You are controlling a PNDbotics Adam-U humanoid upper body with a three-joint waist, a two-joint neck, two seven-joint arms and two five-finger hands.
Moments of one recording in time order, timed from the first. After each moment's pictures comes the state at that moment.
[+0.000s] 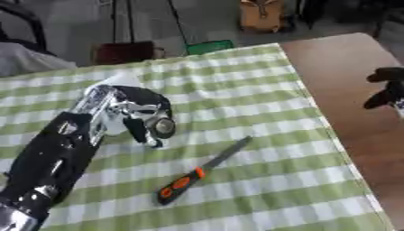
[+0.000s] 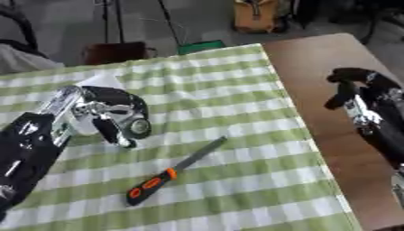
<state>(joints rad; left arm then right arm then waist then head) -0.97 0.26 -0.30 -0.90 -1.11 -0.42 -0.68 -0.12 -0.45 -0.06 -1.98 -0.05 -0.07 0.07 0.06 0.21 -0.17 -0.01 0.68</state>
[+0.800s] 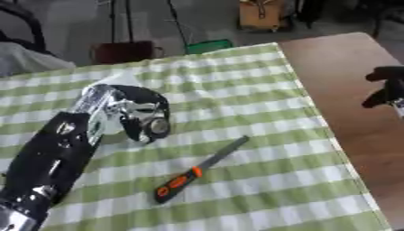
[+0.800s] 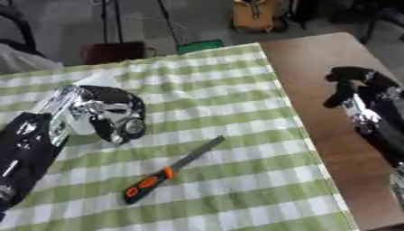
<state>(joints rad) -0.97 0.27 -0.27 -0.95 -1.05 -0.40 -0.70 -0.12 -0.45 -0.06 -1.98 -0.05 -0.07 0.07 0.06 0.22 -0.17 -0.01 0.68</state>
